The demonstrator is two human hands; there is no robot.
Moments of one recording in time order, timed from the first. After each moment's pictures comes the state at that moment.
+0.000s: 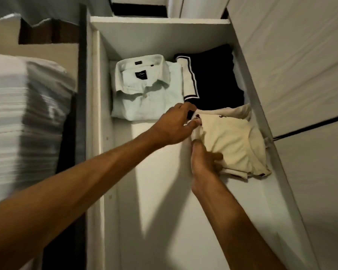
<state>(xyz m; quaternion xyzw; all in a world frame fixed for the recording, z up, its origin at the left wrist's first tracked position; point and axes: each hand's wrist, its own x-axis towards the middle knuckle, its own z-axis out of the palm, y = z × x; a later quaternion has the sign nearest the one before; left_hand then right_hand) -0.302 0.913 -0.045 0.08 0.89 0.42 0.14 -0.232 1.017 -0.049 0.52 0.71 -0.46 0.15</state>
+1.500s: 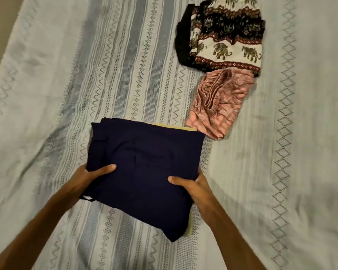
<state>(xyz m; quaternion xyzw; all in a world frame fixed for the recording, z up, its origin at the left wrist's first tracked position) 0.757 0.485 -0.096 -0.82 0.06 0.52 -0.23 0.460 0.375 -0.138 -0.29 0.60 -0.06 0.74</state>
